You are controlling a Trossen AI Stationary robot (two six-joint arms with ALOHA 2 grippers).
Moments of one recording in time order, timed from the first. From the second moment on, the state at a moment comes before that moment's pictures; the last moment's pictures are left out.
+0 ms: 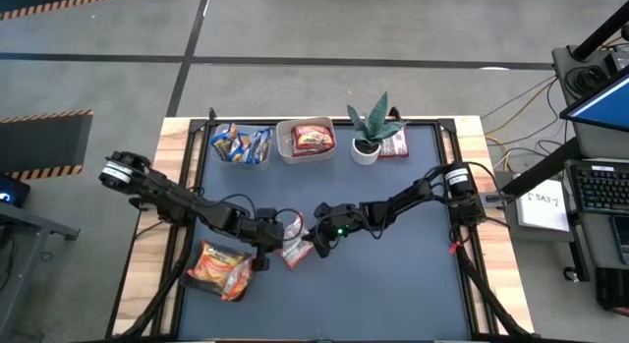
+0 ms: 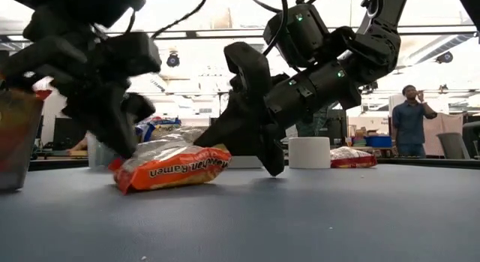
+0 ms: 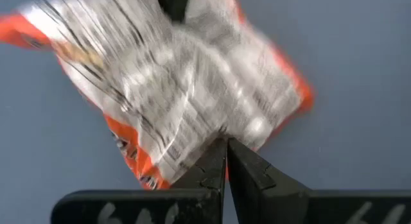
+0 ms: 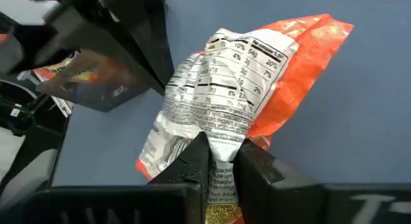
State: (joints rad) left arm -0.32 1.49 0.66 -0.12 -0.06 -0.28; right arm 0.12 2.05 0.95 0.67 -0.06 0.72
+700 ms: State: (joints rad) left arm -0.34 0.92 0.67 -0.25 -0.04 -0.46; right arm 0.12 1.99 0.96 0.67 0.03 0.50
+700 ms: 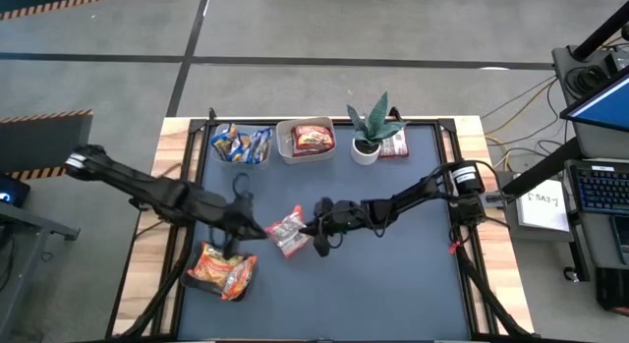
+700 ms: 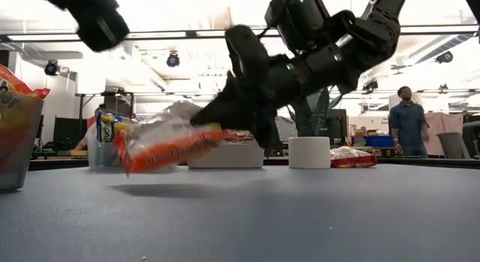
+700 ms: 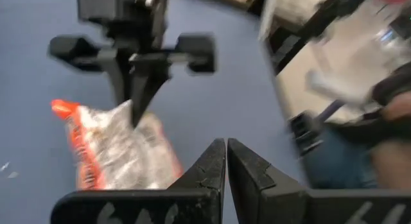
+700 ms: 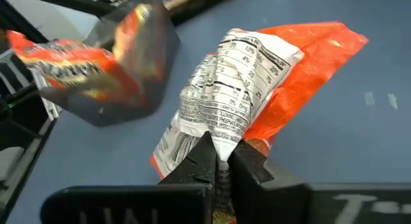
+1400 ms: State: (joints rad) left arm -0.39 0.57 0.80 -0.21 -0.36 -0.32; right arm 0.11 2.03 1.37 0.58 0.02 -0.12
